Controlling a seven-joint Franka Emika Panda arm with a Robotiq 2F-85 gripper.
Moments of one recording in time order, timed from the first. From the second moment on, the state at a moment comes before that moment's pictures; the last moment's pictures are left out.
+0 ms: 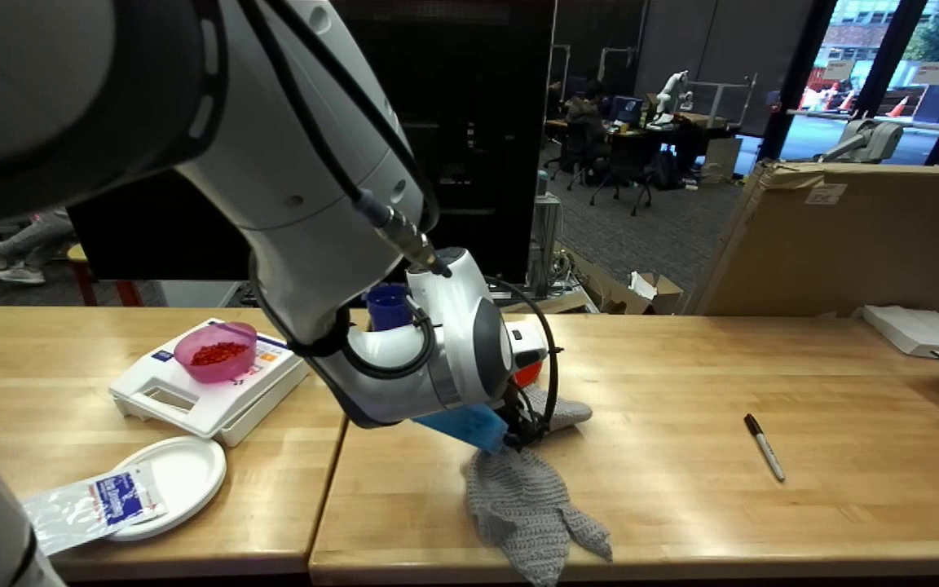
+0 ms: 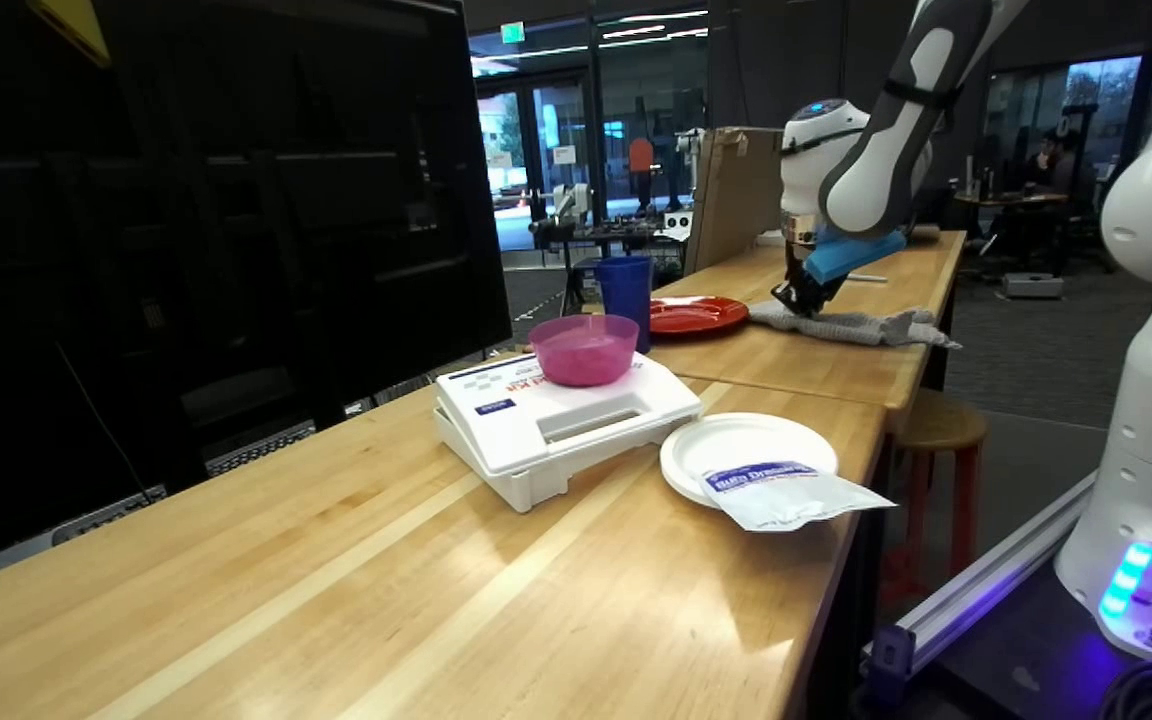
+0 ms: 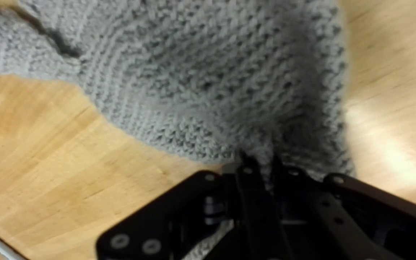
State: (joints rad) arm -0.15 0.00 -0.17 -2.56 -0.72 2.81 0.61
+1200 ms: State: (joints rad) arm 0.06 -0.18 -0.04 -2.77 -0.71 2.80 0.63
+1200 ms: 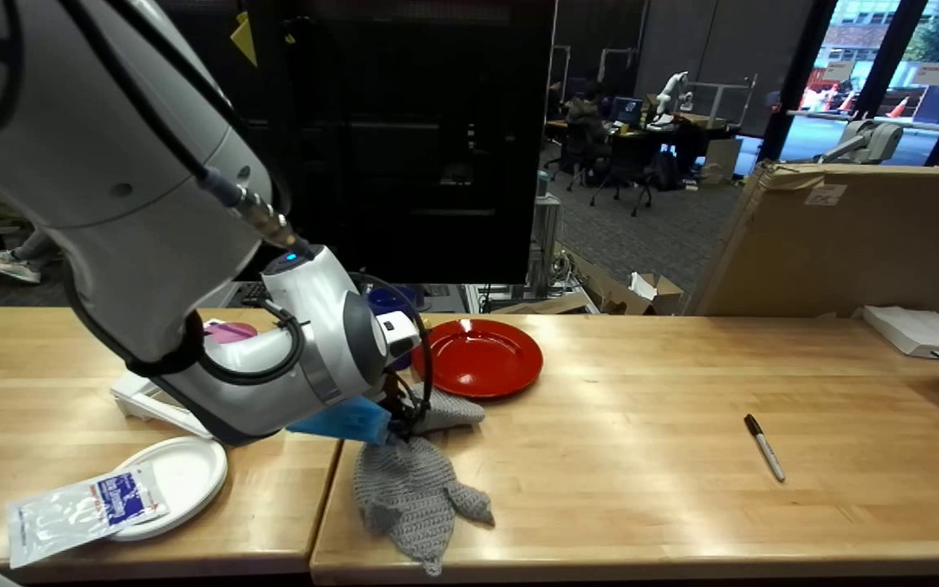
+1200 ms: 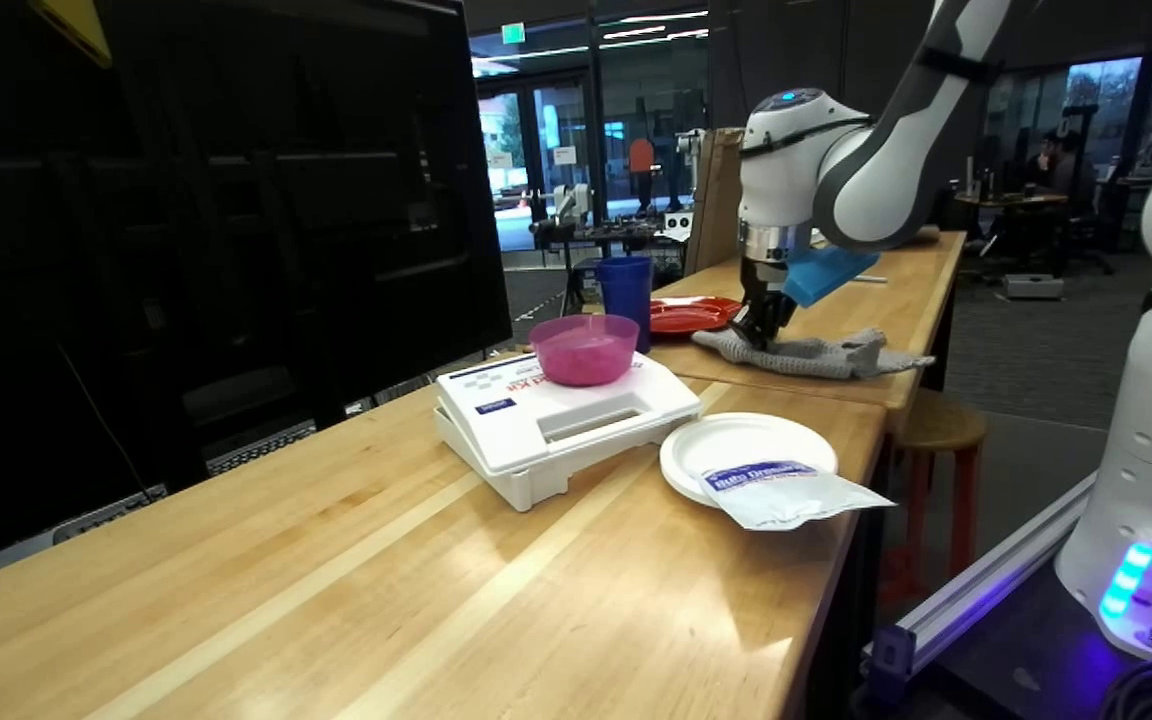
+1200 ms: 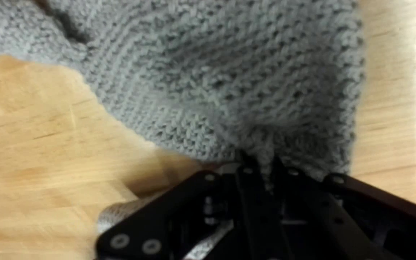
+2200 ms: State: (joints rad) arm 0.21 -0.19 -0.04 -2.77 -0.68 2.75 0.64
